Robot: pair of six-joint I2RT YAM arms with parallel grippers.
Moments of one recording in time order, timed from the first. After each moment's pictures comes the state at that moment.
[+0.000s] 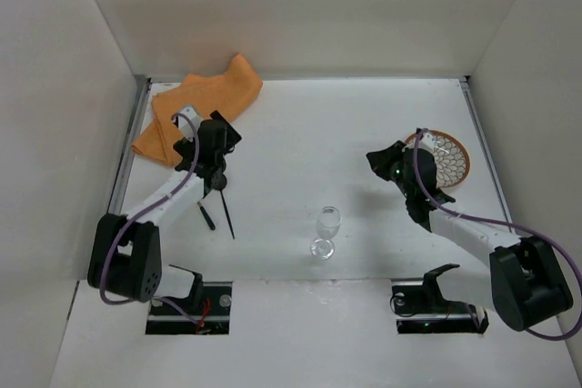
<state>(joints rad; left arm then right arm) -0.32 1.30 0.76 -0.01 -0.56 -0.77 0.34 1.19 0.49 0.41 0.08 0.80</state>
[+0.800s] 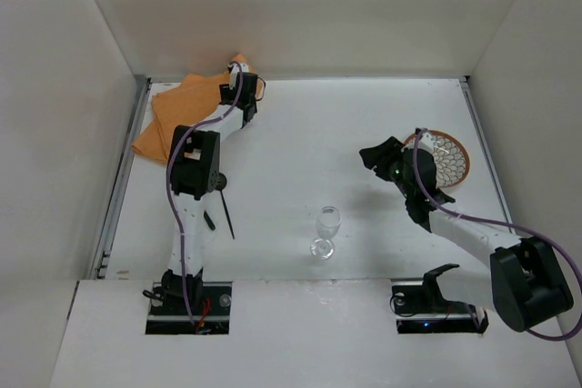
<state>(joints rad) -0.26 2.29 1.74 -0.10 -0.49 -0.25 0.34 1.18 0.49 0.41 0.08 0.81</state>
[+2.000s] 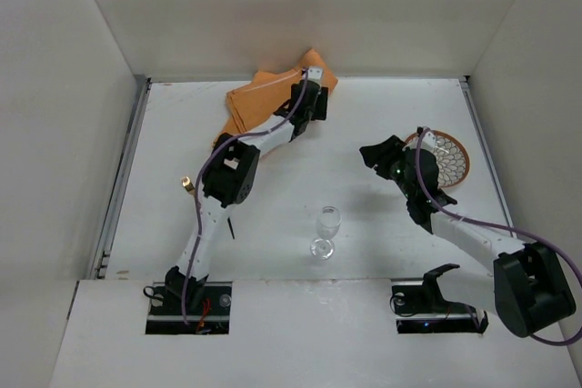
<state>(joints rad) -0.58 2.50 2.01 0.02 -0.23 -0.20 0.35 1.15 0.49 0.42 0.07 0.81</state>
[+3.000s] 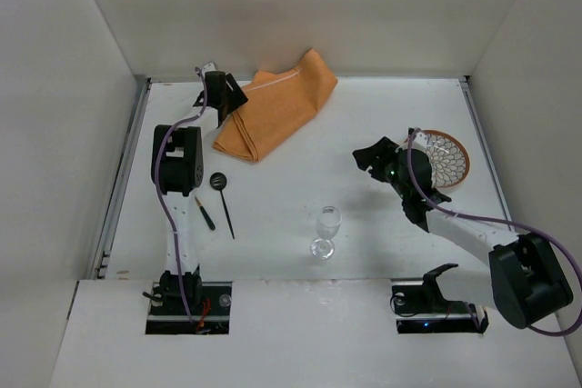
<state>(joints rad) -0.10 2.32 1.71 0.04 -0.03 -0.61 0.38 1.20 0.50 0.42 0.07 0.79</state>
